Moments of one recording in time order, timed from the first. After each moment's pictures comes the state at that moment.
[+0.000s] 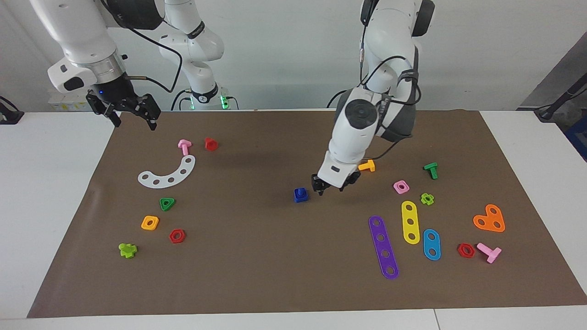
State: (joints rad) left arm -0.48 0.43 0.05 -1.44 -0.11 1.86 -0.53; right arm 0.02 -0.02 -0.04 -1.59 -0.03 1.57 0.11
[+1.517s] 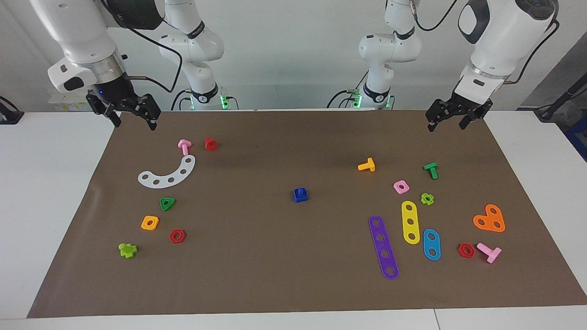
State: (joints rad) left arm -0.13 -0.06 0.05 -1.70 0.00 1.63 -0.07; right arm 0.02 -0.02 -0.04 -1.59 -0.03 1.57 0.11
